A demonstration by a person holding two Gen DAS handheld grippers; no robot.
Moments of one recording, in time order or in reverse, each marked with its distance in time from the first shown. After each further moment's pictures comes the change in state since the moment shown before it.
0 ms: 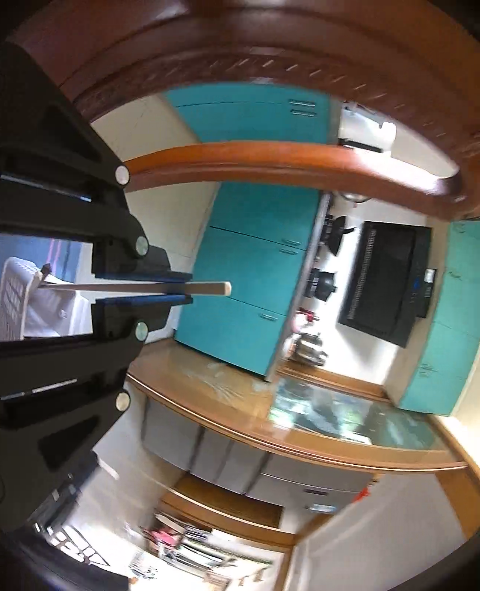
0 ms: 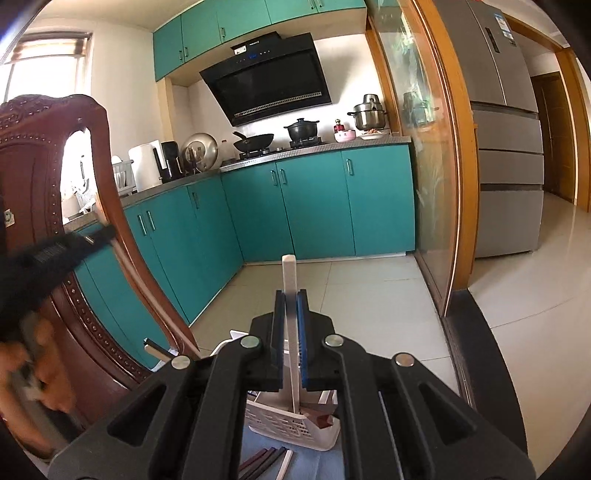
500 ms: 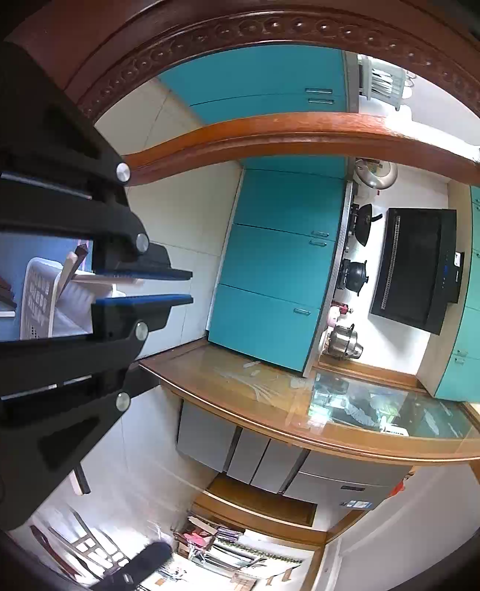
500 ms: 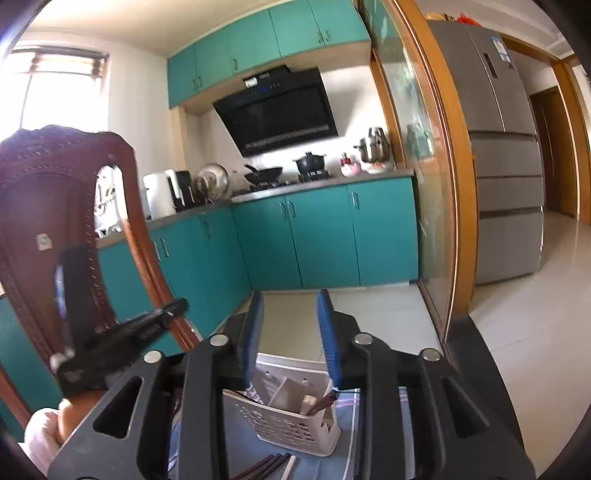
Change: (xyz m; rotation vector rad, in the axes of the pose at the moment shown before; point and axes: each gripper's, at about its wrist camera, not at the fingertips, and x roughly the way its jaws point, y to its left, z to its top) left arm 0.018 -0.015 -0.024 0.068 0.095 -0.007; right arm -0.063 0.003 0.011 -0.014 -0.134 0.037
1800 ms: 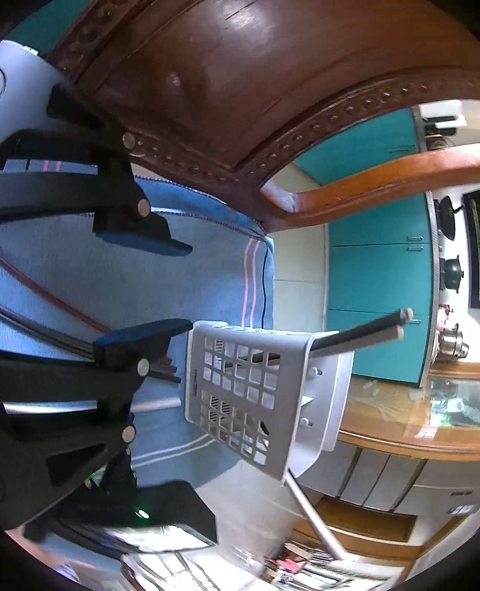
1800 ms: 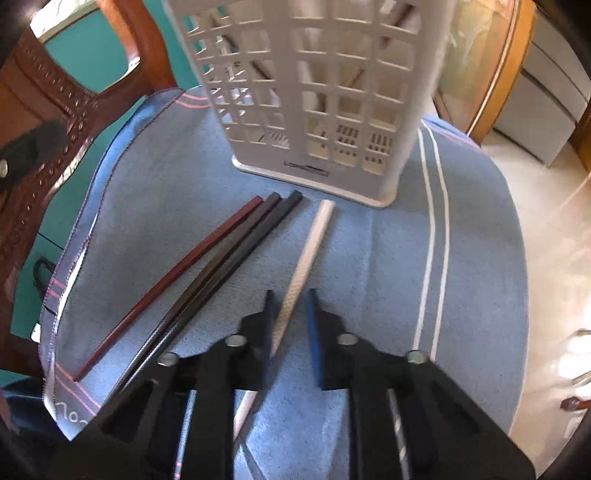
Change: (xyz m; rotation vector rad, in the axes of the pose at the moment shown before) left arm -0.016 0.041 -0.140 0.188 0.377 0.122; right arm 0.130 0.040 -0.231 -0.064 0.903 -0.095
